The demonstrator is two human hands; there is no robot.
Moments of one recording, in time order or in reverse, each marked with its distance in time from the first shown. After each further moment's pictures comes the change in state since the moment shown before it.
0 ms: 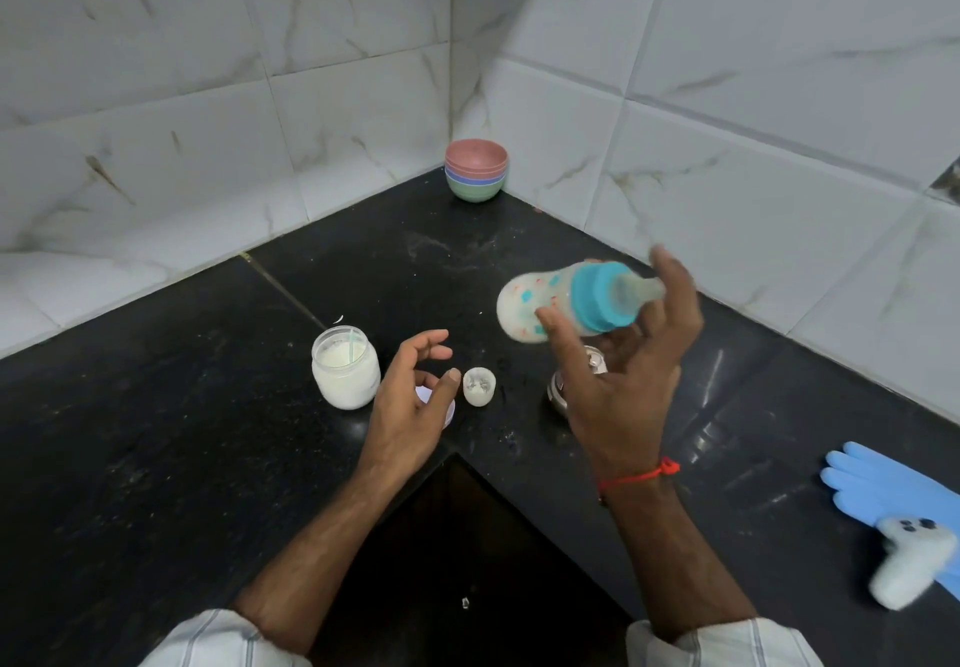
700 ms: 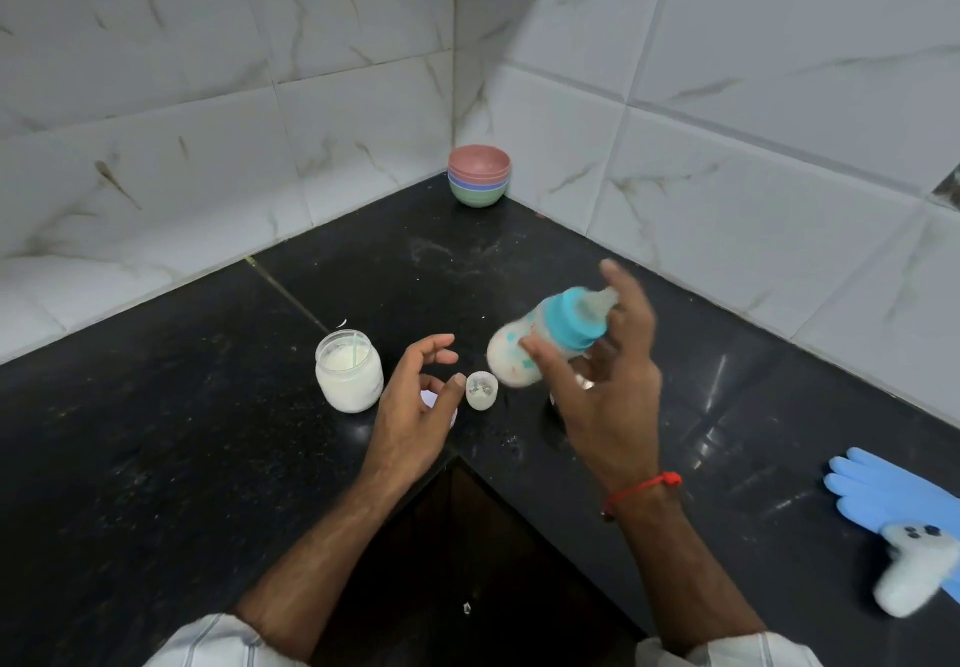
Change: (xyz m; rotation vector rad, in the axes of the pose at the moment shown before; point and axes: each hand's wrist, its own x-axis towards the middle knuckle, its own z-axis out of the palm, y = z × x) left_hand -0.002 0.003 -0.001 0.004 -0.013 0.004; right_hand -0.006 0.006 -0.008 -0.061 -0.166 0.194
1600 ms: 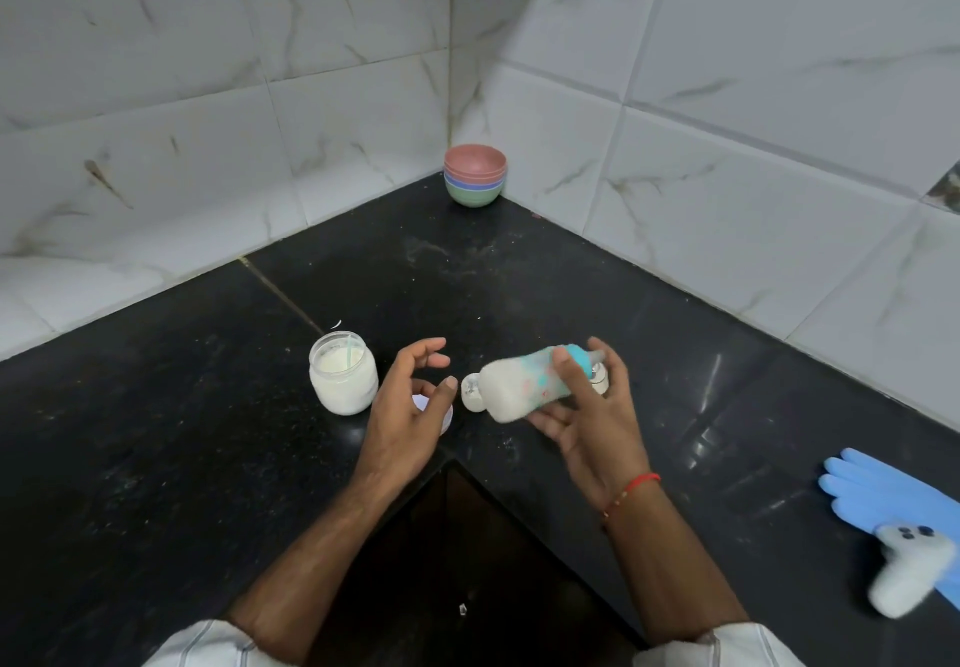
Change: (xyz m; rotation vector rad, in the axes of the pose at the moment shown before) left_hand 0.003 -0.008 -0.001 0.004 -0.004 -0.023; right_hand -0.010 0.036 0.002 0.701 0.113 0.931
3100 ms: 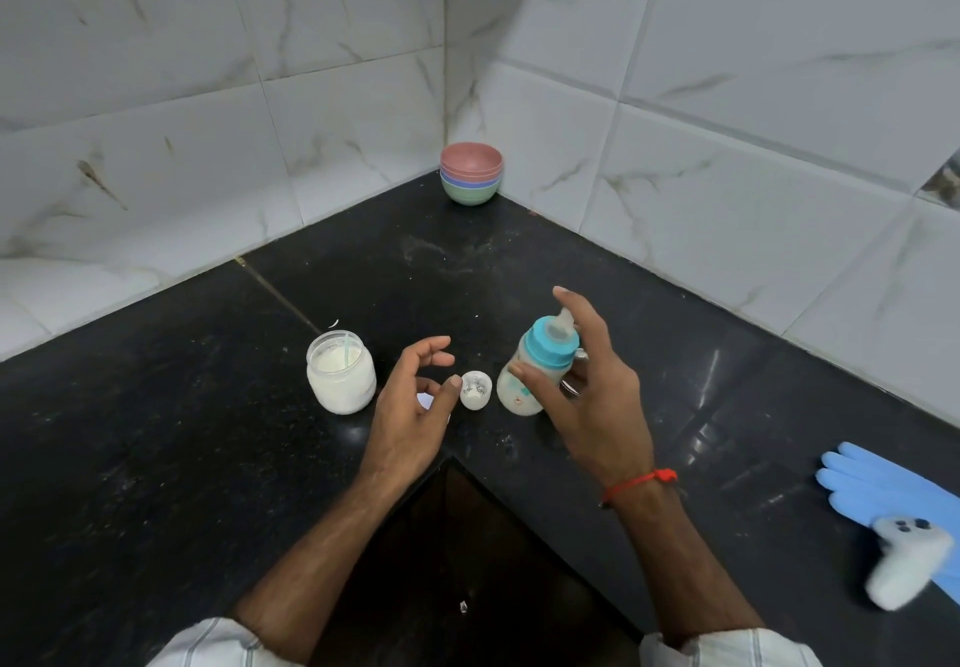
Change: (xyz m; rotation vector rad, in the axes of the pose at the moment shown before) left_hand -0.003 0.011 0.005 0.024 -0.016 -0.015; right_hand -0.004 -0.016 -0.001 -0.999 -0.198 -0.762
